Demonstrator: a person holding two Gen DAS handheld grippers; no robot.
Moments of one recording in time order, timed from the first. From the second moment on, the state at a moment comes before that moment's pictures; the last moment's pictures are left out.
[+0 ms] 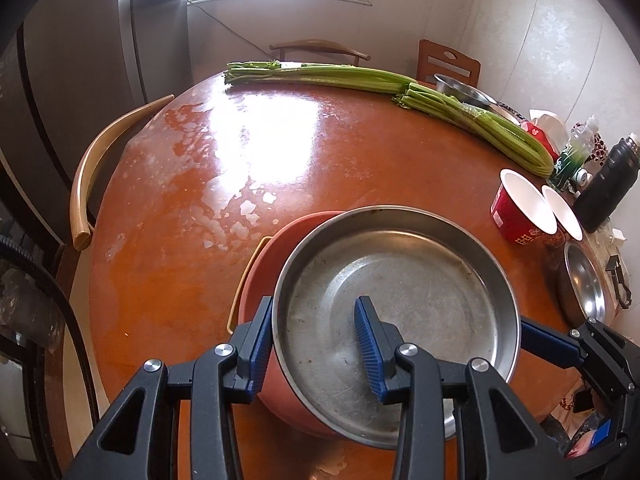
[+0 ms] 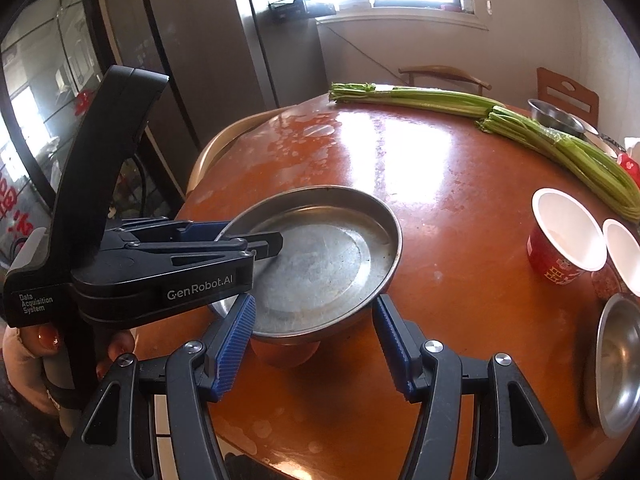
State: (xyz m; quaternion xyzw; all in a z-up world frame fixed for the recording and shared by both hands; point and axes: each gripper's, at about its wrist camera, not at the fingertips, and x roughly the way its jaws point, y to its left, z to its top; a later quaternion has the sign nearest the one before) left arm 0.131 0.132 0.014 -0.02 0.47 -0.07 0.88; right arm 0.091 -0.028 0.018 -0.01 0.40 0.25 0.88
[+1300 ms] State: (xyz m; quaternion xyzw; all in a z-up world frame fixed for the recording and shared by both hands) left arm 0.134 0.141 -0.001 -0.03 0.47 -0.06 0.88; right arm 0.102 -0.019 0.002 -0.02 0.42 0.25 0.87
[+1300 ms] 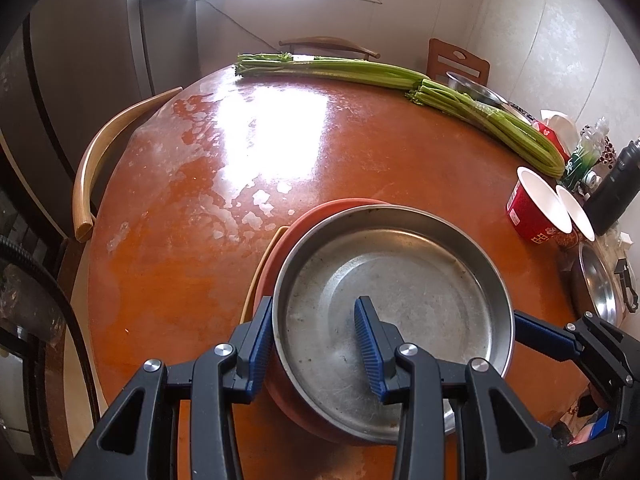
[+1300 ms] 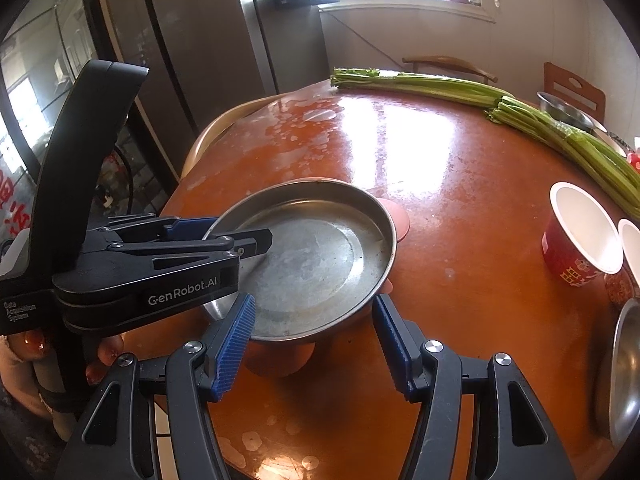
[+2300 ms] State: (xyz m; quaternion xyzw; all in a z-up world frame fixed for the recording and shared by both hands) left arm 0.105 0.169 0.011 -0.07 0.45 -0.03 0.89; right arm 0.107 -0.031 0.012 0.00 0.40 0.25 0.88
